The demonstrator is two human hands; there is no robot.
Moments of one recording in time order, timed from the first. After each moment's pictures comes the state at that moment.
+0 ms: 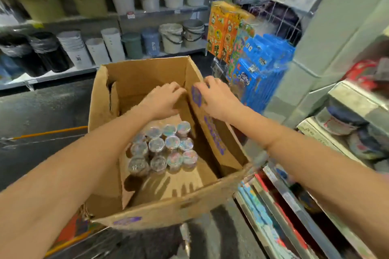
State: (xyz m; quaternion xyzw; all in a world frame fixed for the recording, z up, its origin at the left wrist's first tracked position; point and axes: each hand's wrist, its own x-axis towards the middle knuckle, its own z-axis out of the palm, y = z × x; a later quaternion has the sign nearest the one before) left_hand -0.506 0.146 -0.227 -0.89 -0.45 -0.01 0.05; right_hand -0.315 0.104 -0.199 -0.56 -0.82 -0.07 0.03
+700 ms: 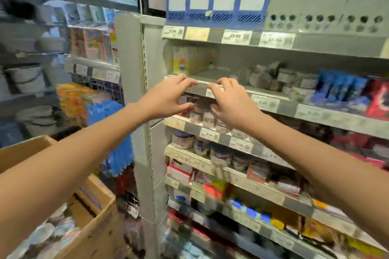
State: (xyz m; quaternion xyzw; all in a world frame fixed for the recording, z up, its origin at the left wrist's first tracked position) left_hand -0.187 -0.041 -0.020 -0.96 -0.05 -0.27 0.04; right_hand -0.064 -0.208 -0.017 -0.79 -0.55 -0.26 0.06
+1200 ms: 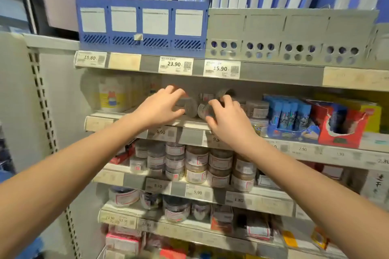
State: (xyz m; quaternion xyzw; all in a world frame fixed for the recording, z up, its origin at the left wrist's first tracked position) left_hand 0.011 -0.035 0.018 -0.96 -0.03 -0.27 0.03; right_hand 0.061 -0.227 0.002 -0.89 -0.35 -0.27 0.10
